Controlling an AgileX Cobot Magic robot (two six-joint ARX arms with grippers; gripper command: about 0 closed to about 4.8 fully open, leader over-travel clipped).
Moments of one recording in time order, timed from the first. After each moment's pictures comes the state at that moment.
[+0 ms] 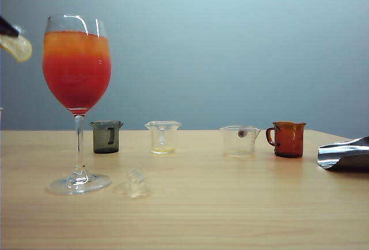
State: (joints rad) left arm 0.29 1.29 0.90 0.12 0.77 -0.04; right arm 0.74 0.99 0.71 0.20 -0.15 0.11
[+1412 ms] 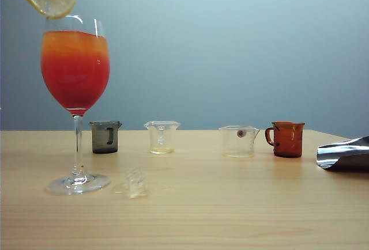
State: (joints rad) left arm -0.10 0.92 0.89 -0.42 0.74 0.37; right arm 1.03 0.97 0.89 -0.24 -0.02 0.10
